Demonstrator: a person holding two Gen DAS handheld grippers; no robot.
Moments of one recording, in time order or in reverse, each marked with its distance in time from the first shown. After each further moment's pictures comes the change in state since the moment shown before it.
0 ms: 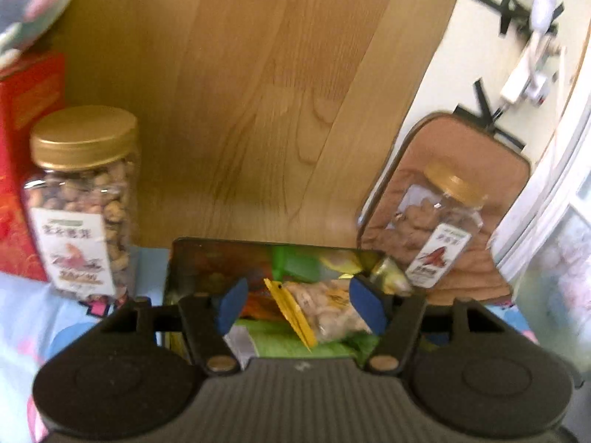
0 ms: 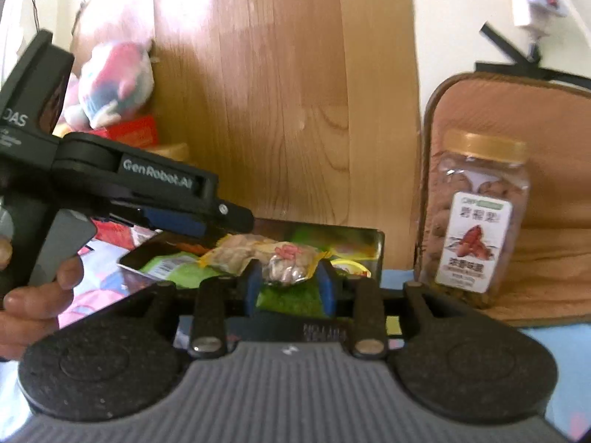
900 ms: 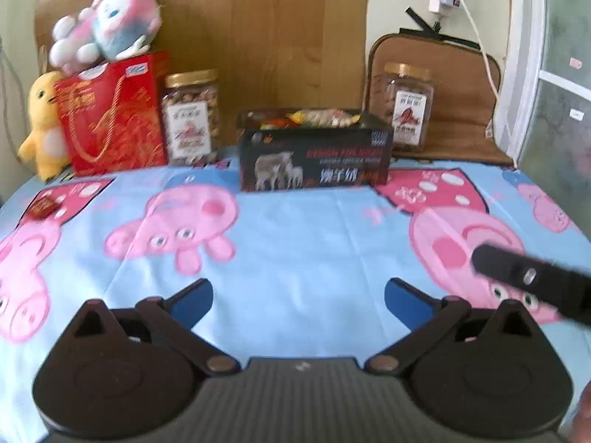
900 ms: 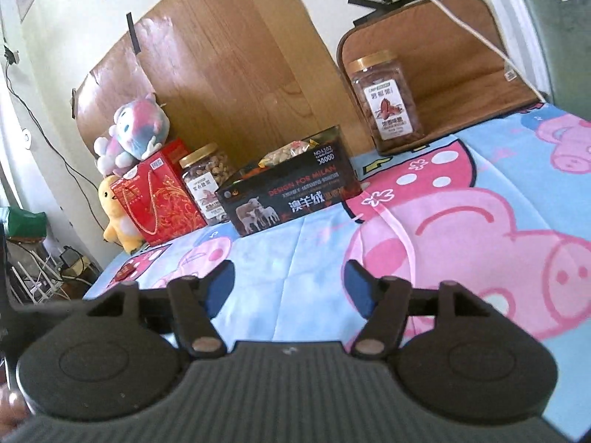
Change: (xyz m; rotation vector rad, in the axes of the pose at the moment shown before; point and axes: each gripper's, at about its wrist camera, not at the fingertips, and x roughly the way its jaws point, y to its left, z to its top) left arm -0.172 -0.075 -0.207 0.178 0.013 0.287; right arm -0.189 0.053 -0.096 0.424 -0.005 -0.014
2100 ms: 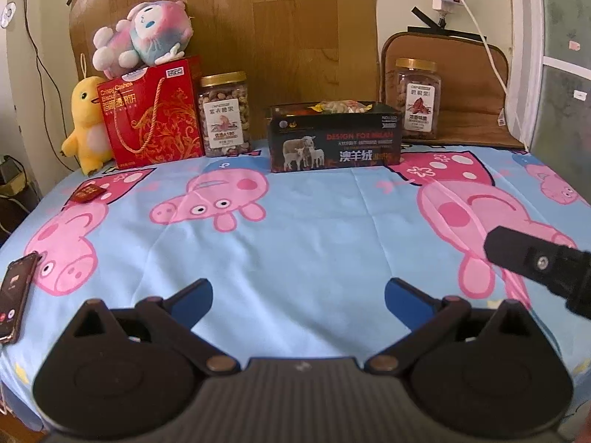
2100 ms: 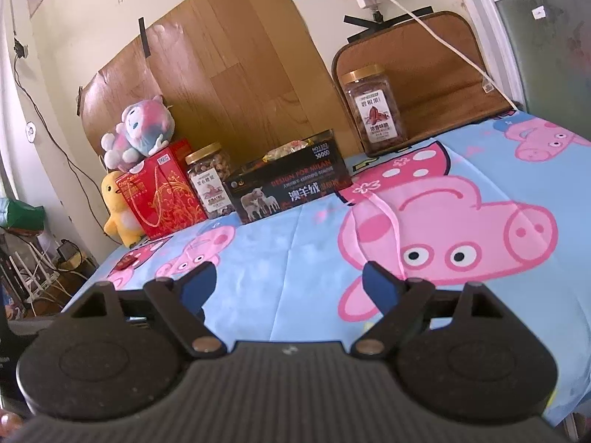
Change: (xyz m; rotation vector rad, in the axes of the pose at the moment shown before) left arm -0.042 -0.010 -0.040 0.021 -0.030 0.109; right arm -0.043 0.023 -0.037 -0.025 -0.052 -0.055
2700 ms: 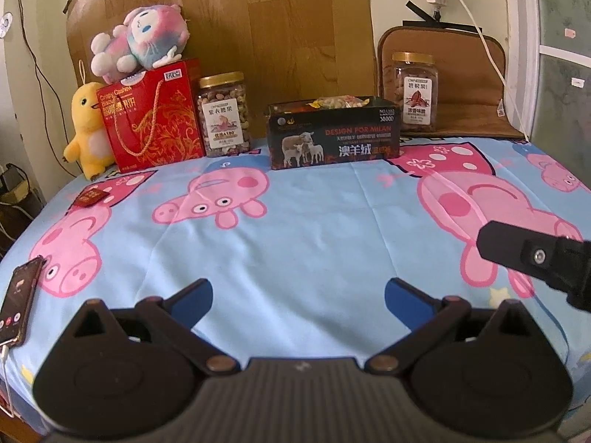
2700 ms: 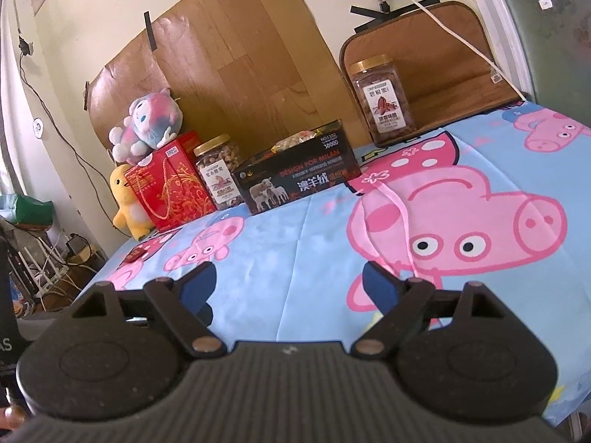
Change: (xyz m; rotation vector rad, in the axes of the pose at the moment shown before) left arm -0.001 -0.003 -0.004 0.033 0.004 0.003; right arm -0.001 0.000 -0.002 0.010 0.033 0.031
